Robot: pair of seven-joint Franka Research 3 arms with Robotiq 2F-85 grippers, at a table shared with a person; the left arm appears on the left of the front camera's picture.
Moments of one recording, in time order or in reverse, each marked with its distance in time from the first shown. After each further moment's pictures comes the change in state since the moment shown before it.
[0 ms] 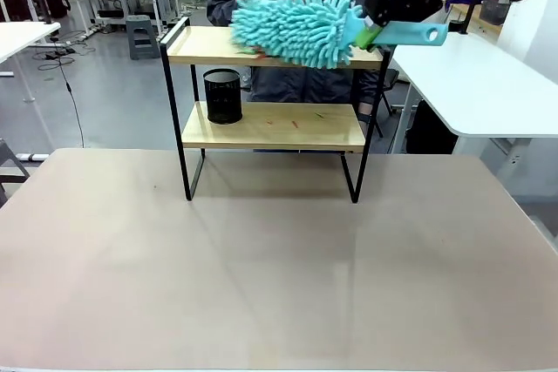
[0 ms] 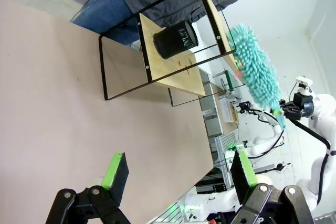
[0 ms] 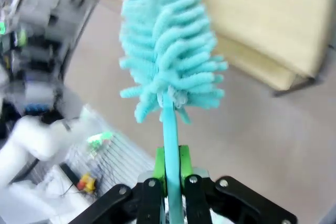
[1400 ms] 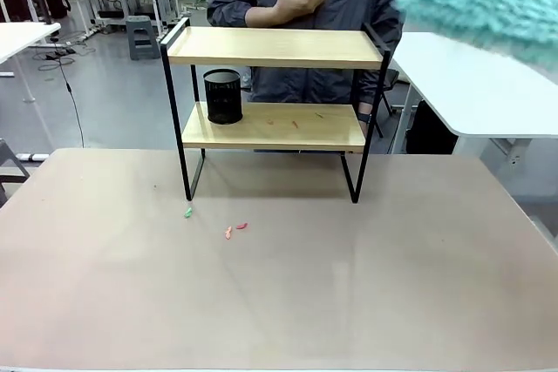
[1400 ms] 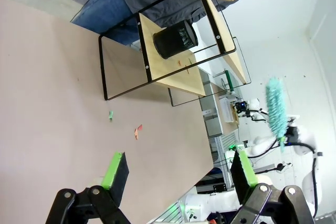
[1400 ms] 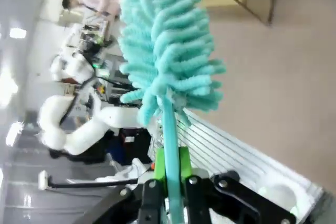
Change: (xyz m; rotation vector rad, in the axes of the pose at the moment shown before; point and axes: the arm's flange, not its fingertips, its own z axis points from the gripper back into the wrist) left arm 0.000 -0.001 0.000 0.001 -0.001 -0.002; right arm -0.289 -0.187 0.156 0.393 -0.243 -0.357
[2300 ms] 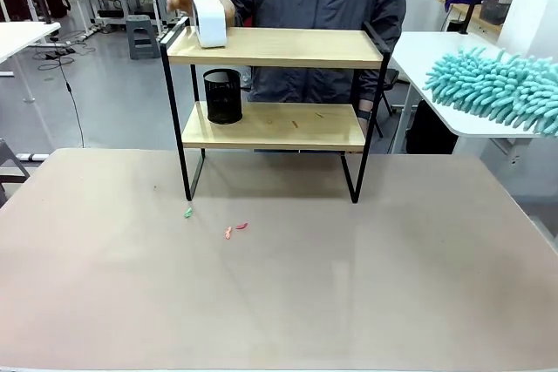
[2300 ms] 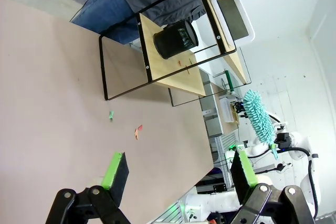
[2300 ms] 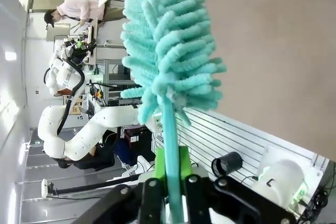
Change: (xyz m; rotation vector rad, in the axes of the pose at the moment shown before) left arm 0.000 0.000 0.000 0.000 0.000 0.000; right arm -0.025 -0.028 -0.003 -0.041 0.027 -0.139
